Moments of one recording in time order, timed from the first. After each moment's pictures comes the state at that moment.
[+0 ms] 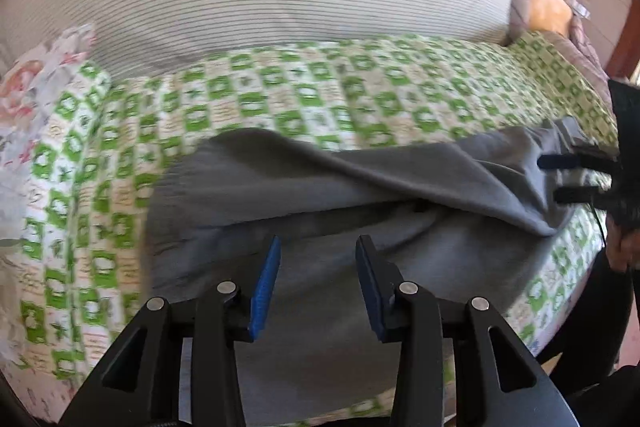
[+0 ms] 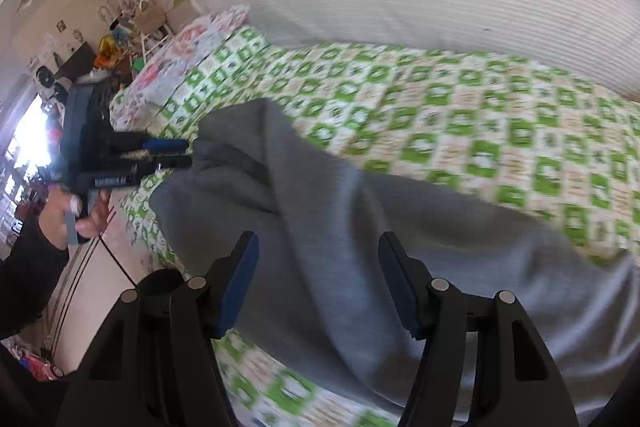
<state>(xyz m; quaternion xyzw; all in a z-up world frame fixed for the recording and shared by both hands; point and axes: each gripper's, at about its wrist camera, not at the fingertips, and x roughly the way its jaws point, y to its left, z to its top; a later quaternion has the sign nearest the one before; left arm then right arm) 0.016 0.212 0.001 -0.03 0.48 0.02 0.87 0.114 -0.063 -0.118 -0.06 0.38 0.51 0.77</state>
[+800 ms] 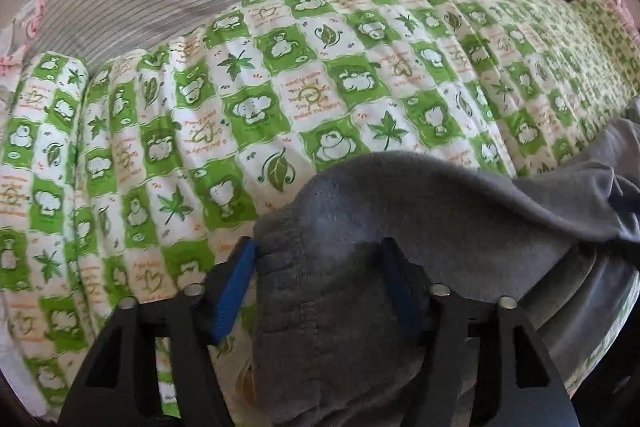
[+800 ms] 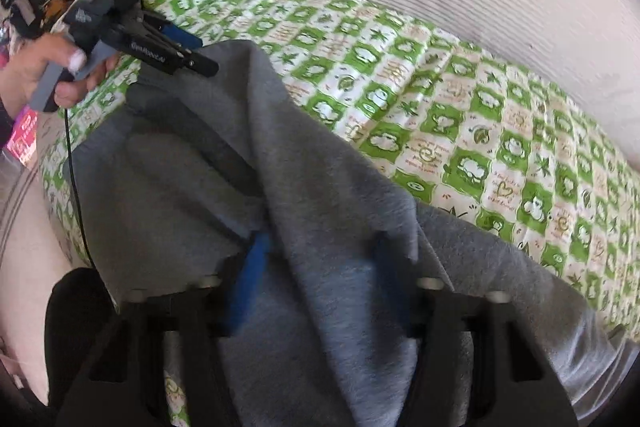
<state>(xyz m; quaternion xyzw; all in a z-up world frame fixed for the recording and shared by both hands) 0.139 0.311 -0.076 0.02 0.58 0.02 0.82 0.116 0.056 -0.158 -0.20 0.39 0.42 0.79</state>
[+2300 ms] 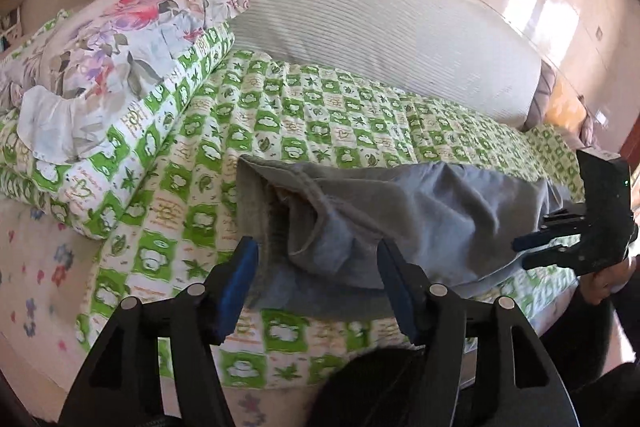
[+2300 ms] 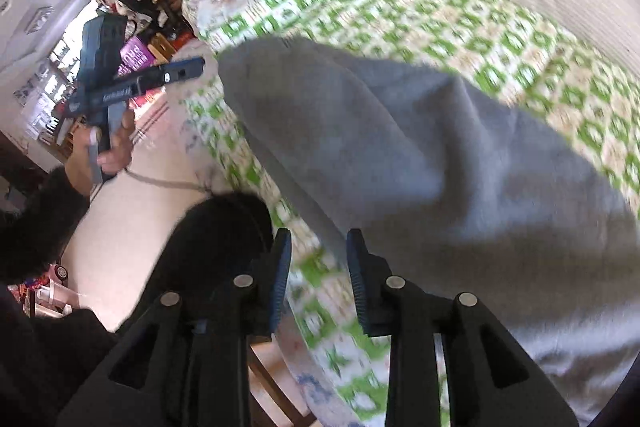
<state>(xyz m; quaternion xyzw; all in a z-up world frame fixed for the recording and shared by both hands) -0.143 0.280 -0.011 -0.16 0.37 0.09 0.91 0.001 0.038 -0.147 -0.18 0.40 0.60 0.67</state>
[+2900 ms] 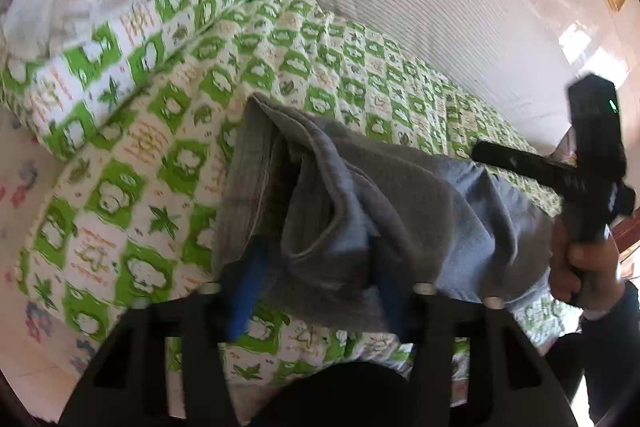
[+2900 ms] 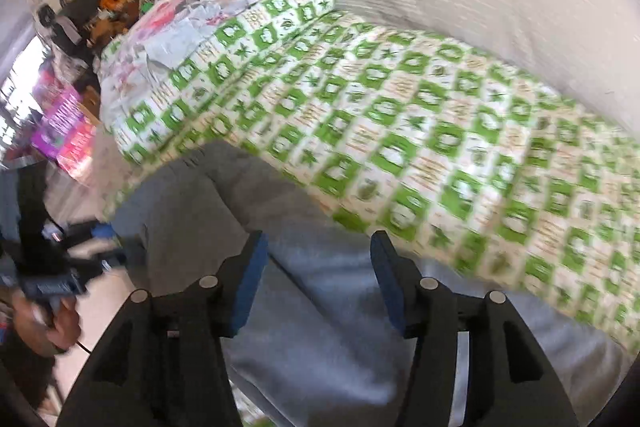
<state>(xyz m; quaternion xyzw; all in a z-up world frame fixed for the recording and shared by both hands) -0.120 0.295 -0.060 -0.28 0.41 0.13 0.86 0.080 0.160 -0.124 -0.14 0.39 0.53 0.74</state>
